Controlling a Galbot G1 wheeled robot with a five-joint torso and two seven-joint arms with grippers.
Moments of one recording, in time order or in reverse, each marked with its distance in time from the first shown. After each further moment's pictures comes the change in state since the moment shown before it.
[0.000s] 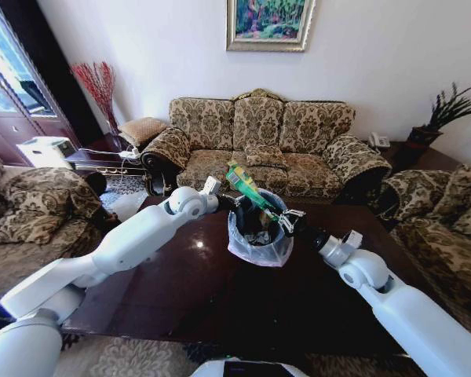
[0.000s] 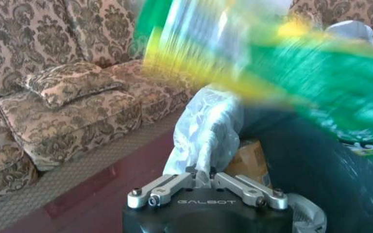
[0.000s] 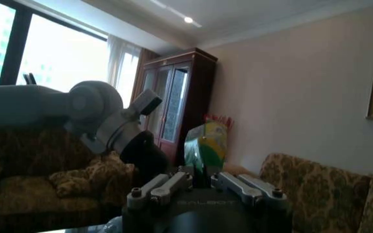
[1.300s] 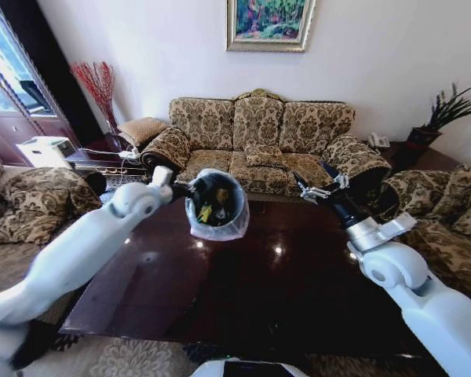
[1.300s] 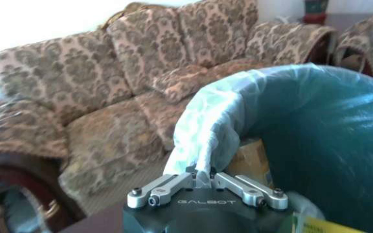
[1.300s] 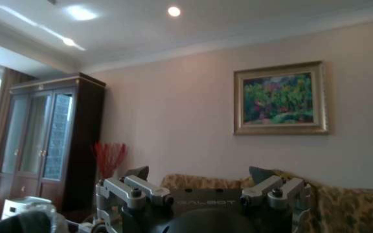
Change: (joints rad) left arm 0.403 0.330 -0.501 -0.228 0.097 0.032 -0.060; right arm -0.085 0.027 0.228 0.196 0.121 -0.165 0.497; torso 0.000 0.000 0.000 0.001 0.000
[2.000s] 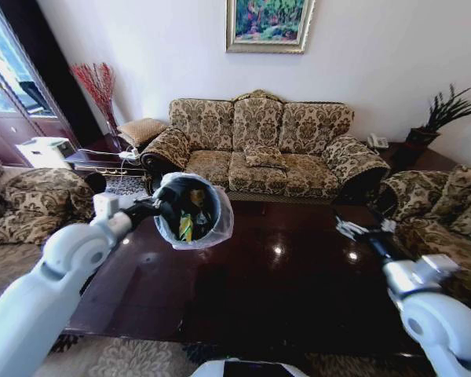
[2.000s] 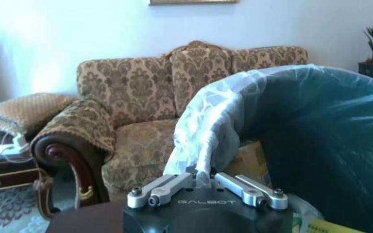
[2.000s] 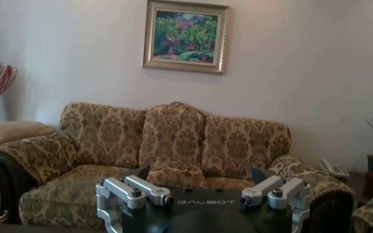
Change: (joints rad) left arm 0.682 -0.236 -0.722 -0.340 0.050 -0.030 -0.045; right arm -0.528 0.332 0.511 0.127 -0.193 -0.203 -0.078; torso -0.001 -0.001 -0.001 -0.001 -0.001
